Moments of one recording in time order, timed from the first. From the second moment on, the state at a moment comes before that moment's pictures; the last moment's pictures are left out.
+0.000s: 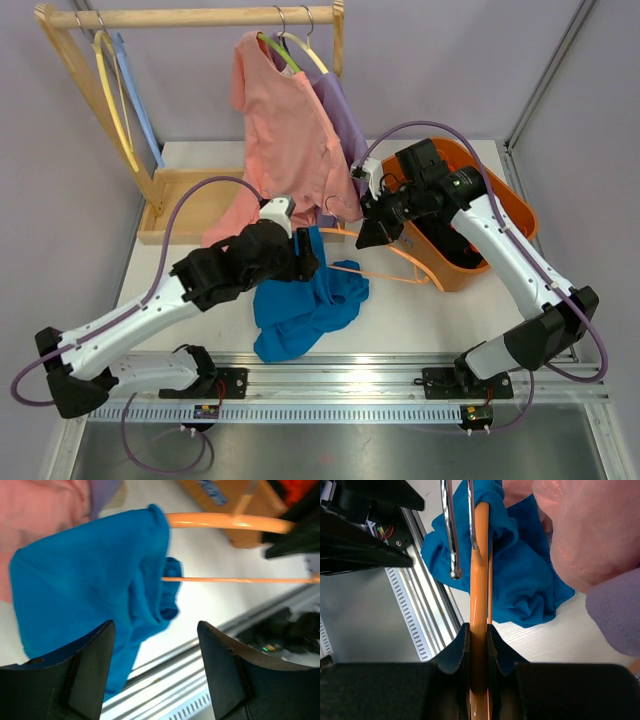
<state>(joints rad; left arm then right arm) -0.96 1.04 1.13 -0.72 -0.23 -0.69 0.52 1.48 1.60 -1.06 -0.67 -0.23</state>
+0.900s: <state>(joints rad) -0.91 1.03 1.04 -0.59 -0.51 -0.63 0.51 1.42 1.57 -1.02 -0.81 -0.30</state>
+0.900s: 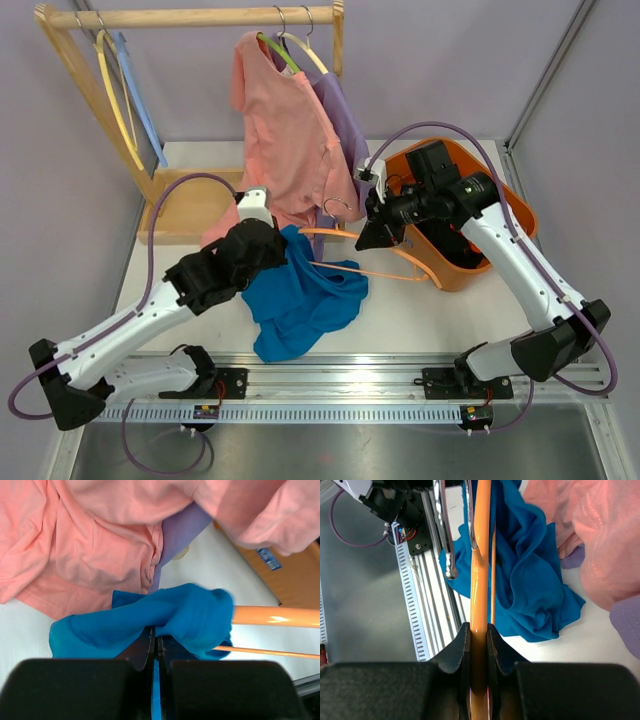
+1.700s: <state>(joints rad) -0.60 0.86 0.98 -0.63 -0.29 -0.57 0.25 1.27 1.54 -1.25 -0.91 -0.75</state>
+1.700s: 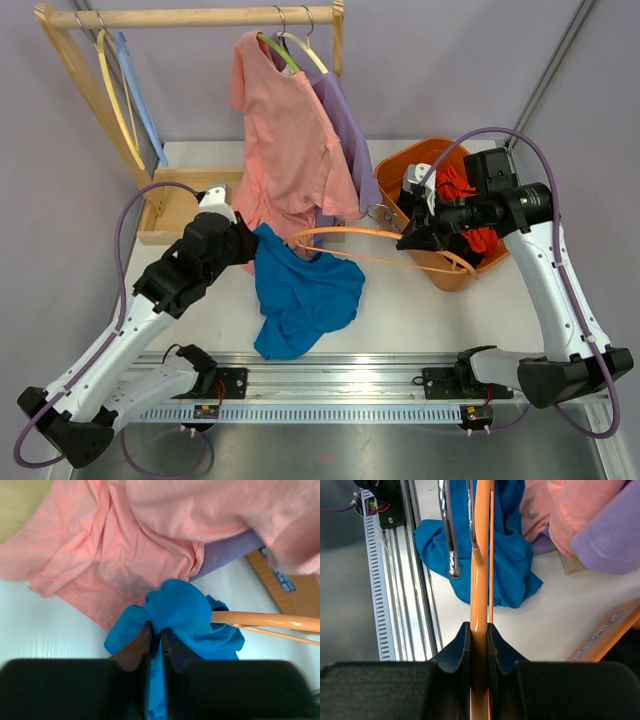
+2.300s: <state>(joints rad) -0.57 0.69 0.91 -0.61 0.05 -0.36 0.25 1.33 1.62 -1.31 -0.99 -0.82</state>
